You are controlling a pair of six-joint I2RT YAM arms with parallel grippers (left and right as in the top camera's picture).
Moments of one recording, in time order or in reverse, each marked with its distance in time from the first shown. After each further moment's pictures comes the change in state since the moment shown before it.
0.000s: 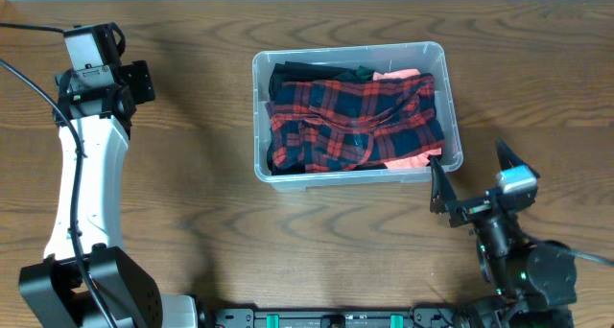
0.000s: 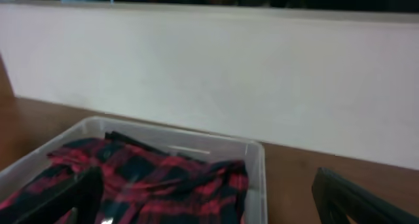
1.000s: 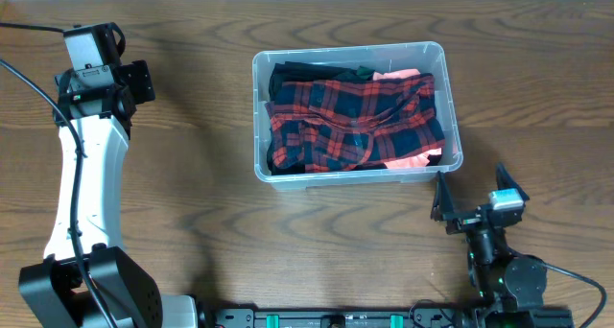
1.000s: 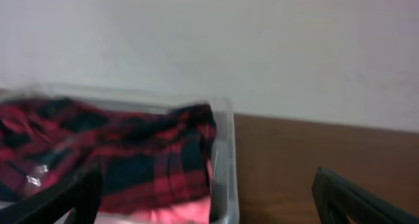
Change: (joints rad) left arm 0.000 0.000 0.000 0.000 0.000 0.000; right arm -0.146 -0.261 -0.344 0.062 -0.018 -0.003
